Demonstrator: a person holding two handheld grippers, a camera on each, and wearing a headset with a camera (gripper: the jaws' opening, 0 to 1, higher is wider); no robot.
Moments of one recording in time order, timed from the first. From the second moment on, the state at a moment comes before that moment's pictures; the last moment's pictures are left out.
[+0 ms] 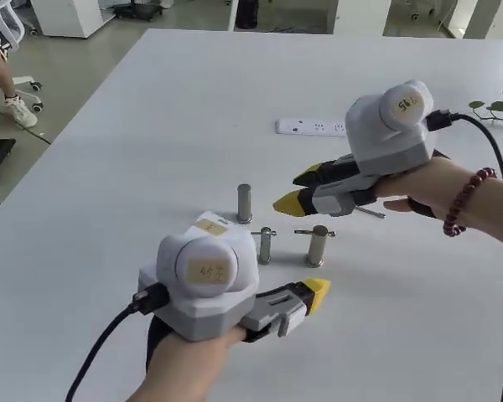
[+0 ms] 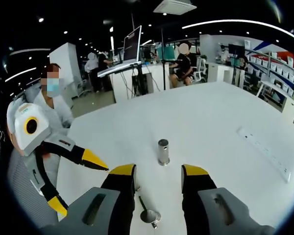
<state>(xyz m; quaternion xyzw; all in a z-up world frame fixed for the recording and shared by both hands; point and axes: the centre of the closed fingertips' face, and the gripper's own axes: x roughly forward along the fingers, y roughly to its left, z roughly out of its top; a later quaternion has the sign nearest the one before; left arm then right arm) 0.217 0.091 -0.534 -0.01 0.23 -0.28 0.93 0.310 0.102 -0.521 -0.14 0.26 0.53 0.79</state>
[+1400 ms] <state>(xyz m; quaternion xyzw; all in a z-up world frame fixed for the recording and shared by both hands) 0.215 0.133 -0.523 -0.02 0.20 -0.27 0.94 0.345 0.165 -0.567 -0.17 0.25 0.55 0.78</state>
